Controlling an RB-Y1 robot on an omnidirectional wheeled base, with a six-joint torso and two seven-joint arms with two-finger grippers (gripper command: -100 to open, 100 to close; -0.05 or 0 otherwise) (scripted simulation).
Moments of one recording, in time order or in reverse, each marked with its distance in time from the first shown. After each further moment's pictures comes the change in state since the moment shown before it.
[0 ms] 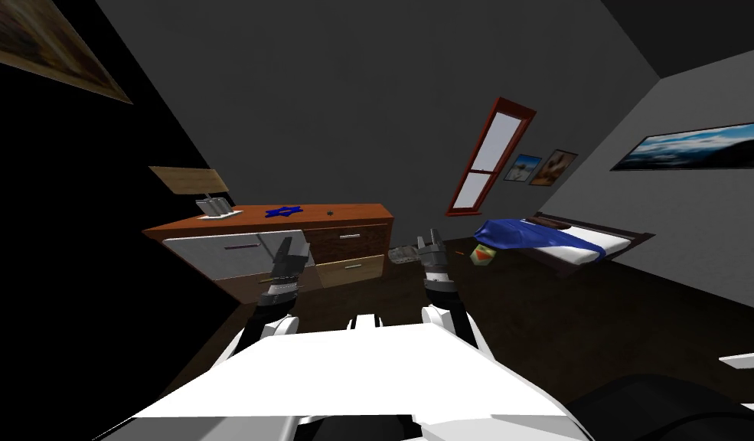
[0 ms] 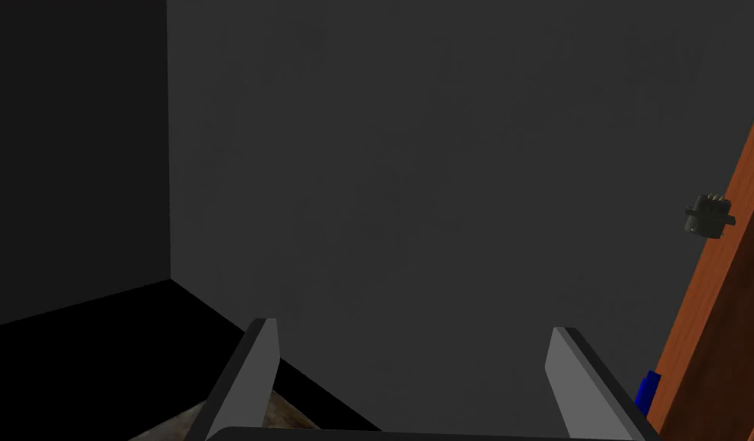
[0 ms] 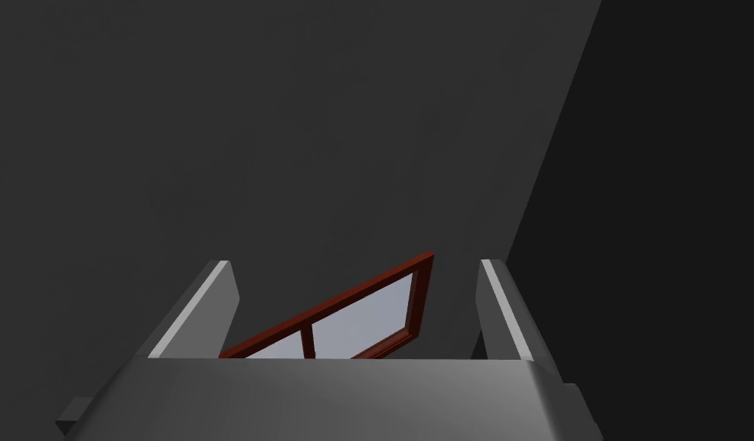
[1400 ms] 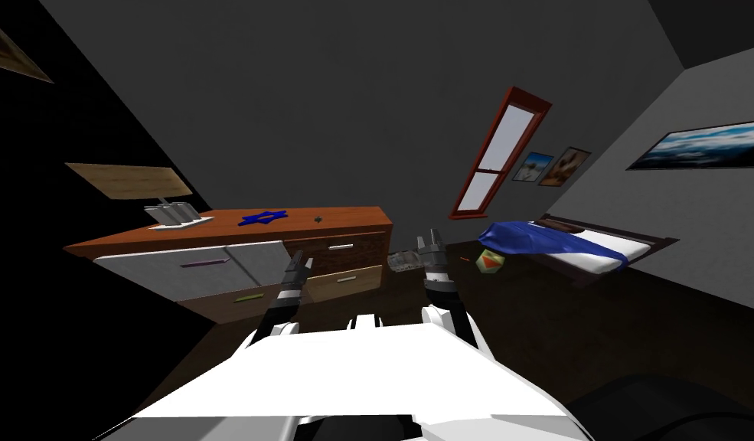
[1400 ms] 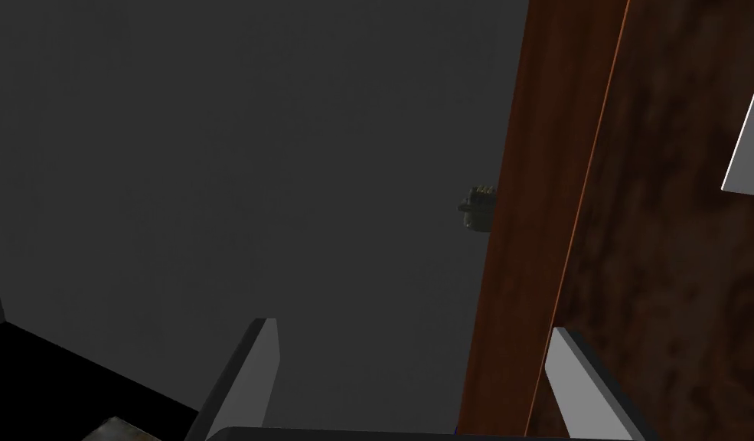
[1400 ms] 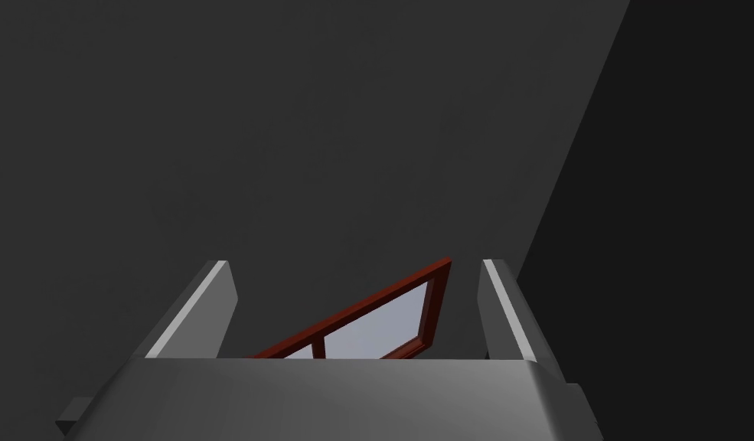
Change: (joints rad) left arm -0.064 0.021 0.033 0.304 0.012 0.020 -0.001; right arm 0.000 0.000 0.000 0.000 0.000 0.000 0.000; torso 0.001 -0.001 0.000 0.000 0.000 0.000
